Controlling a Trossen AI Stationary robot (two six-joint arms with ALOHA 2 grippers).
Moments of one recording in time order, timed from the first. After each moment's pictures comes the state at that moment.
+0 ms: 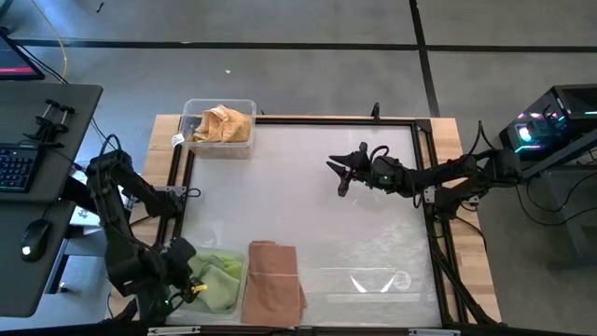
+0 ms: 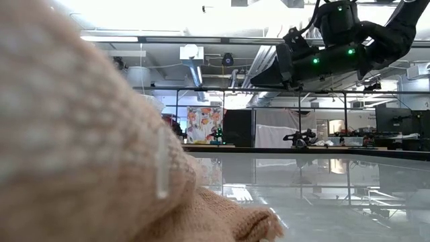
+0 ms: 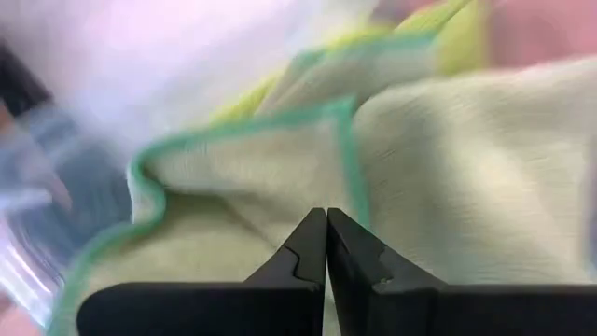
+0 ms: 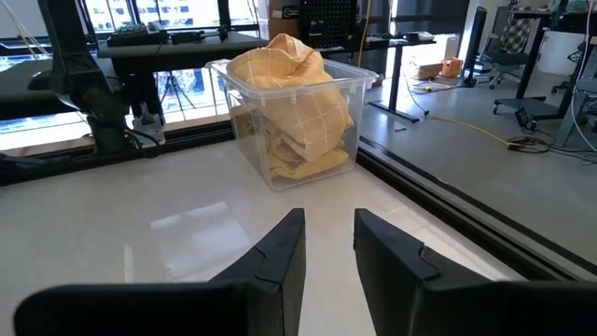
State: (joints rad) left arm -1.13 1.49 1.33 -1.35 -0.25 -2.05; right arm -0.17 1.42 0.42 0.88 0.28 0.05
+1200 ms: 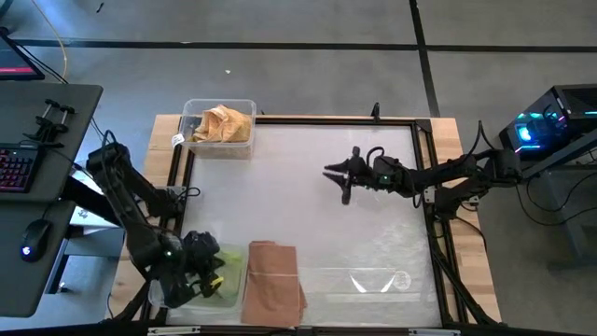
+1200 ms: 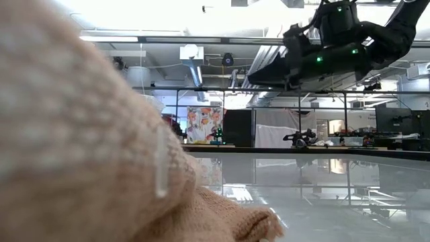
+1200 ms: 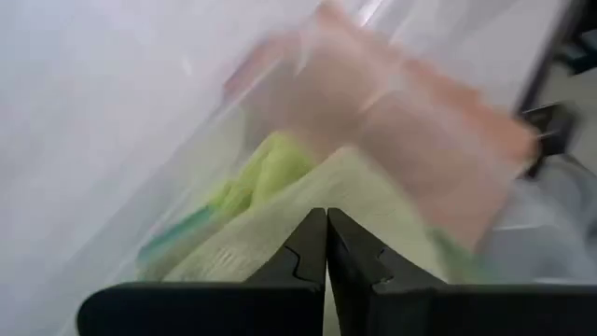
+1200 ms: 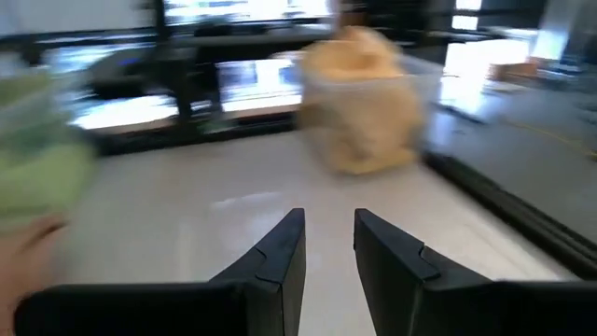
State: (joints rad) left arm -0.99 1.40 1.11 -0.99 -0.53 -1.58; right arm -0.17 1.42 0.42 0.87 0.05 0.02
